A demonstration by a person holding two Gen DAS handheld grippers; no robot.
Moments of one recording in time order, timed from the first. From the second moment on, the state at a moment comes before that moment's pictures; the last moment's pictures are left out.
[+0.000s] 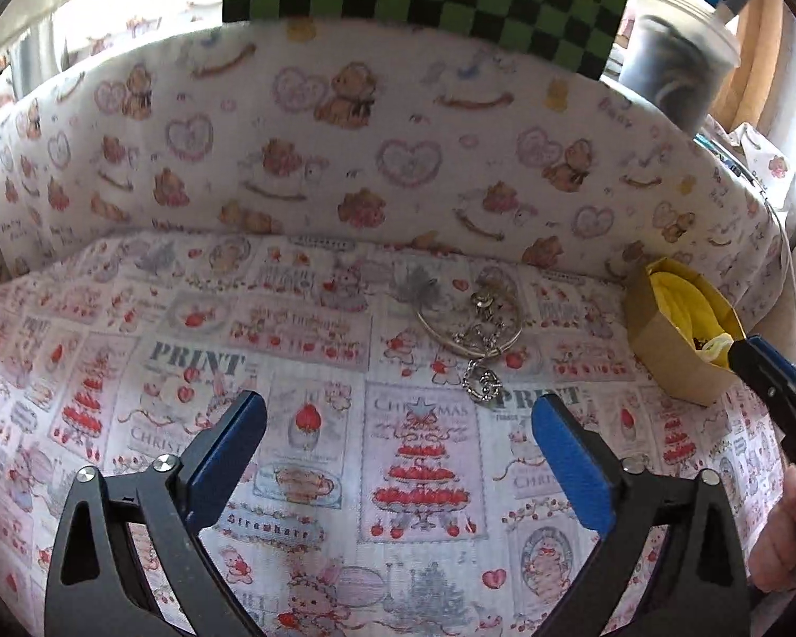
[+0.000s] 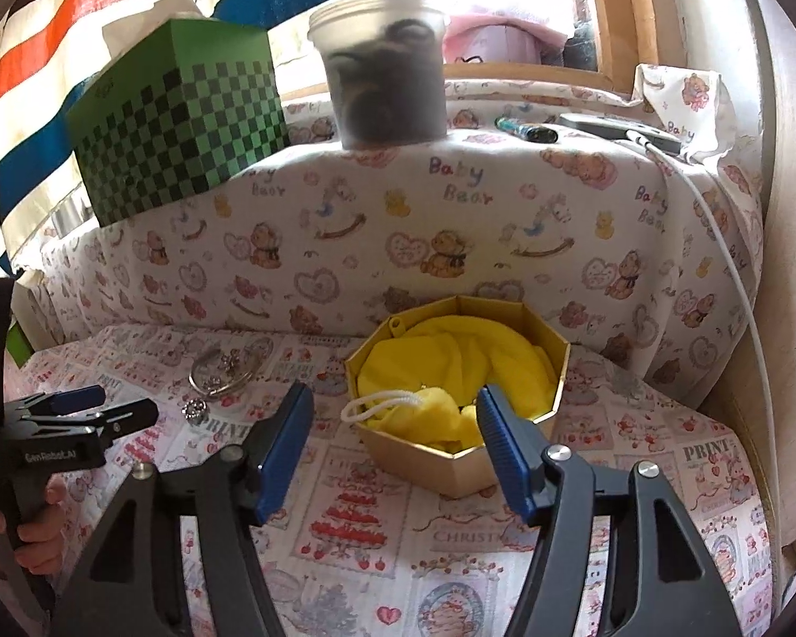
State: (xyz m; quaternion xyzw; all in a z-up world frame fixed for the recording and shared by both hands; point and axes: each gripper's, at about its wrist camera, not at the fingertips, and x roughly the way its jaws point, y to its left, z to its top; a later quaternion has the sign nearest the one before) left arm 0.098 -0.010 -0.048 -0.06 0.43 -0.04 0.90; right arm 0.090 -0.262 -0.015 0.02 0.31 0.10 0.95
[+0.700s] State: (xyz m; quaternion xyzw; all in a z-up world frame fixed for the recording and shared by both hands) left arm 0.131 -0.064 -0.063 0.04 0.45 -0.11 0.88; right arm 0.089 -0.264 -0.009 0.03 0.32 0.10 0.94
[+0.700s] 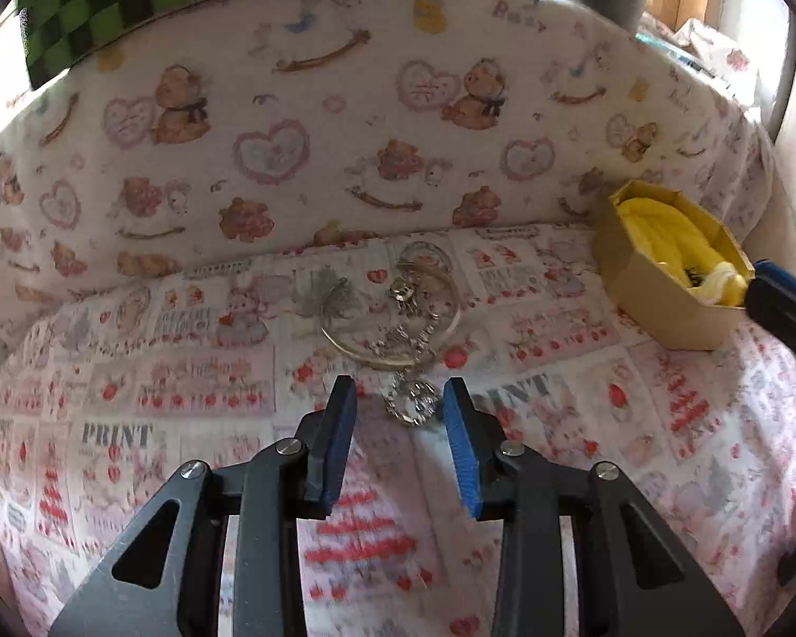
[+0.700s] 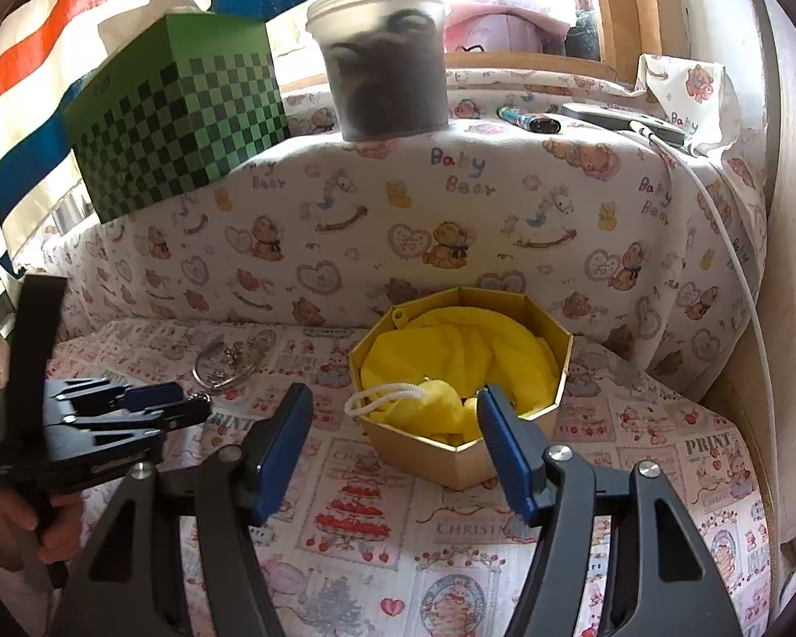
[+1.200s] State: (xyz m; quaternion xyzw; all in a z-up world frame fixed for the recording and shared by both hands) left arm 0.079 -0.030 -0.042 0.03 0.45 -0.15 0.88; right arm 0.093 -0.264 -0.011 0.02 0.33 0.09 0.94
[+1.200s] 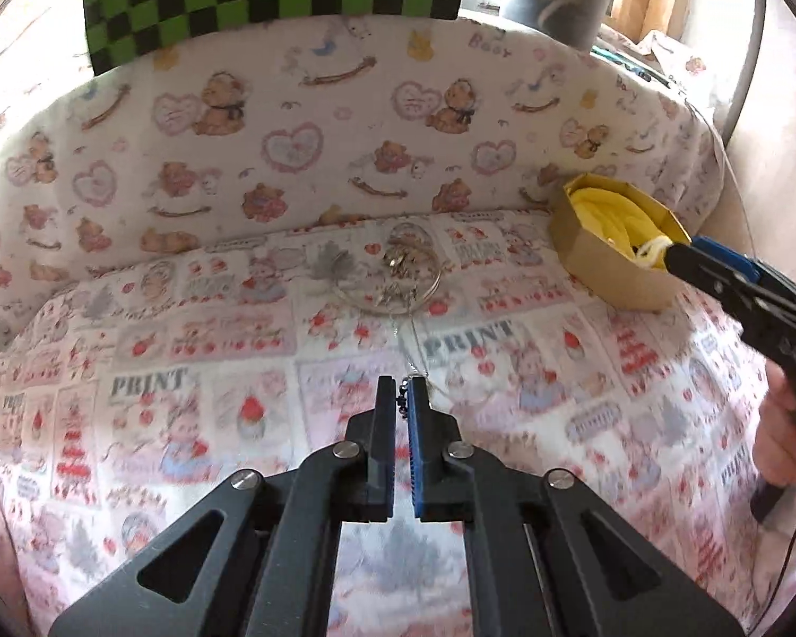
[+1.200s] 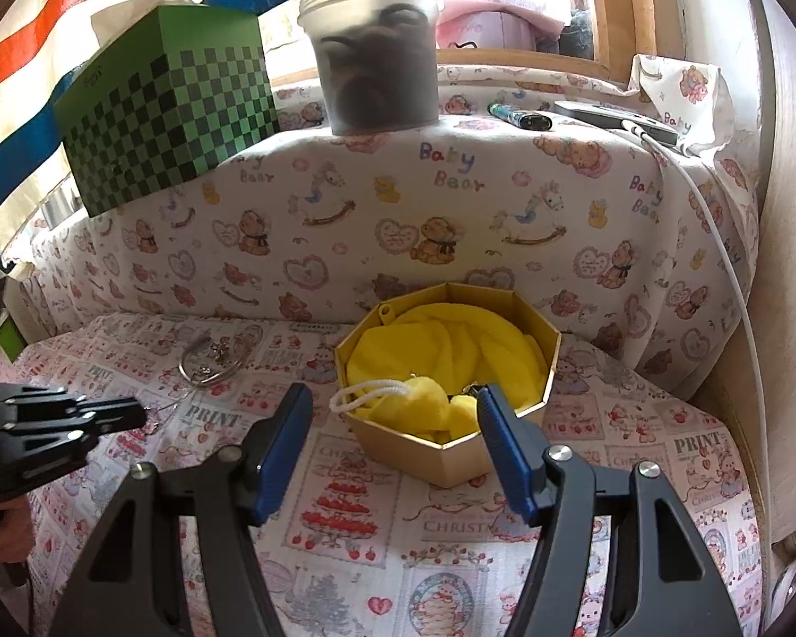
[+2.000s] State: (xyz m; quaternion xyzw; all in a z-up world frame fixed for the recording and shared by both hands) left arm 0.045 0.000 -0.044 0.01 0.46 -0.12 0.88; right arm 0.093 -0.263 -0.012 0.02 0.34 0.08 0.94
